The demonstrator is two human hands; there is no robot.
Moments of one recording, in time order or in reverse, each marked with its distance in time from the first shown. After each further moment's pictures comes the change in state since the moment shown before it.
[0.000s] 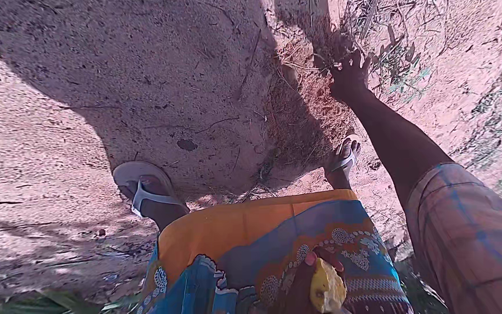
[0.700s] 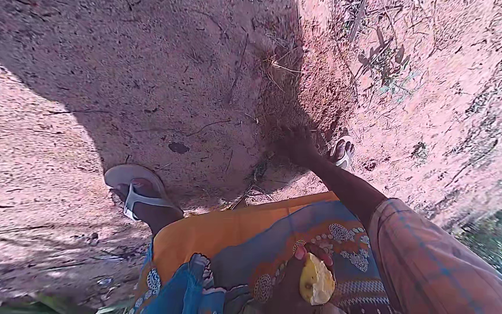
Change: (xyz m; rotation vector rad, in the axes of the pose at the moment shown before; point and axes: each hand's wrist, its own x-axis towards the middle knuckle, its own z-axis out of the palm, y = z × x) left_hand 0.011 0.003 0.020 -0.009 0.041 0.035; right_hand -0.084 -0.058 0.134 0.098 -0.167 -0.420
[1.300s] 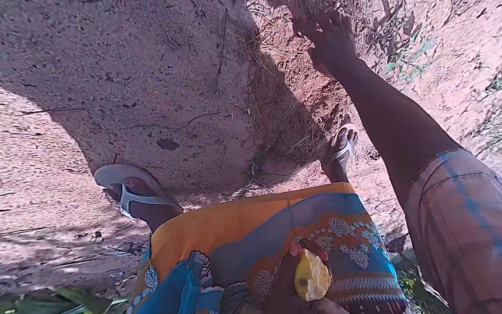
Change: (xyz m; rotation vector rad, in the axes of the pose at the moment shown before) left_hand 0.004 -0.004 -0.002 0.055 0.065 -0.034; right_hand 0.040 0.081 -0.169 -0.046 0.361 0.206
